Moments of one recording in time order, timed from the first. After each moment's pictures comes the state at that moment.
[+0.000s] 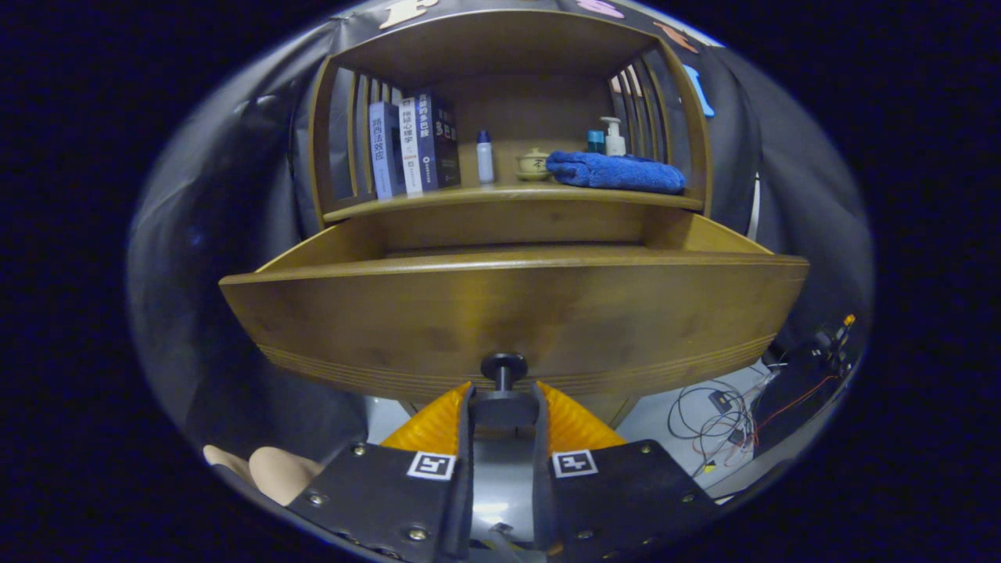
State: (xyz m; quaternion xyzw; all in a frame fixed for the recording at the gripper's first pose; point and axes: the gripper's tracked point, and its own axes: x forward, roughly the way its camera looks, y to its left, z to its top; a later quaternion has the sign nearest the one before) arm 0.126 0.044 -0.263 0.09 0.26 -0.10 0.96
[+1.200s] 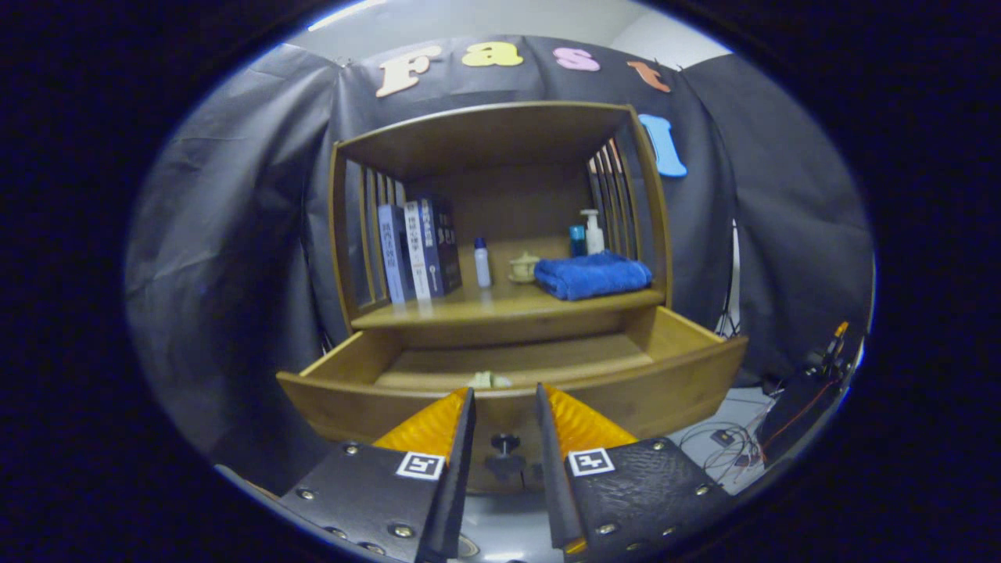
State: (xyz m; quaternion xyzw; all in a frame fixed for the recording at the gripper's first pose) arm 0.115 0.026 -0.126 0.10 0.08 -0.12 0.98
